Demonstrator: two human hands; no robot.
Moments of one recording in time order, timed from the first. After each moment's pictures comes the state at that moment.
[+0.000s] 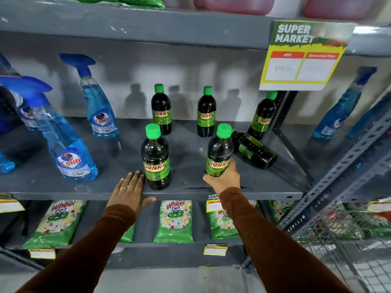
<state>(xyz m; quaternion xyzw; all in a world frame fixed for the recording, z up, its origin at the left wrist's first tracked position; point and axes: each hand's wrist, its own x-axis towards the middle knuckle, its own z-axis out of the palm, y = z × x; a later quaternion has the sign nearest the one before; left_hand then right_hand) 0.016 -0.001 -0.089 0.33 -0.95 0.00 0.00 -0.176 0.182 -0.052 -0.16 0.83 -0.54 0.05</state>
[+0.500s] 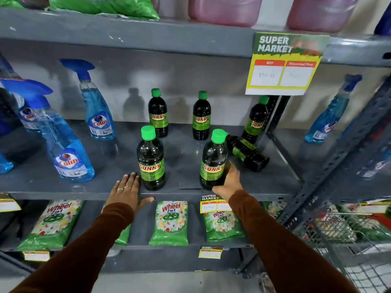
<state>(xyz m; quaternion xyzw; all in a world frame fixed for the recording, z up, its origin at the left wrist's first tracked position) 0.012 0.009 -0.084 0.34 -0.94 -0.01 -0.03 -0.194 0.214 -0.051 -0.22 0.84 -0.47 0.15</state>
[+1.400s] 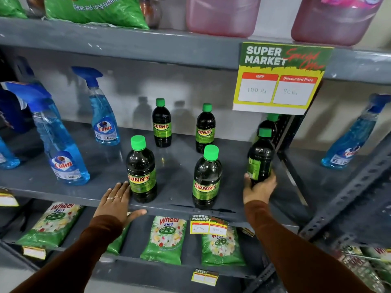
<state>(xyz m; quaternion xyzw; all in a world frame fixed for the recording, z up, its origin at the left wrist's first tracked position) 0.005 0.017 -0.091 0.41 -0.91 -0.01 0.00 -0.288 0.236 -0.061 -0.14 0.81 -0.55 -0.12</state>
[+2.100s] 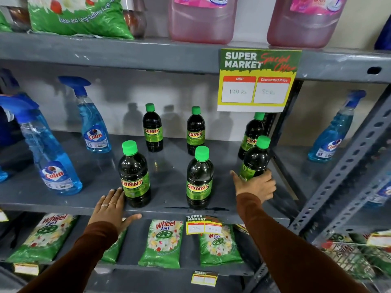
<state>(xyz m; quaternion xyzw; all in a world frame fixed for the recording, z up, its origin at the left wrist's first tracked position) 0.004 0.016 -0.091 0.41 -0.91 -0.01 -0.01 -0.276 0.237 -0.040 0.00 0.87 -0.48 -0.12</state>
